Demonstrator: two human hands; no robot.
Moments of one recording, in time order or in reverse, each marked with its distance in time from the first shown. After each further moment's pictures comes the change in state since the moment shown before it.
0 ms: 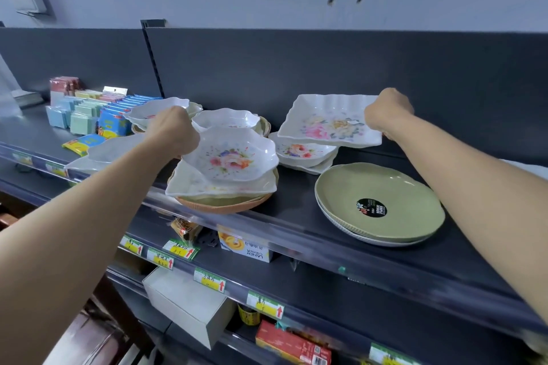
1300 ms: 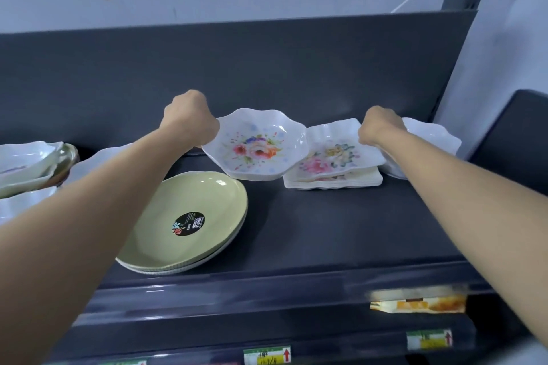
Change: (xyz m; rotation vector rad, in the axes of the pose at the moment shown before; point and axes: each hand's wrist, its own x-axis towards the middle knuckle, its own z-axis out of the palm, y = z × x) left_hand -0.068 0.316 0.064 -0.259 -0.158 0.431; right_hand 0.038 0.293 -0.117 -0.282 0.068 0.333
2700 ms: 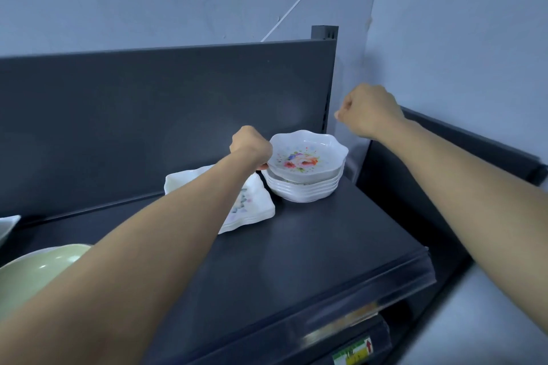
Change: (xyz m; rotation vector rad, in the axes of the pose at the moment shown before) left_hand -0.008 0.227 0.135 -0.508 -0.398 0.112; right_hand 0.013 0.118 -0.108 0.012 0.268 0.014
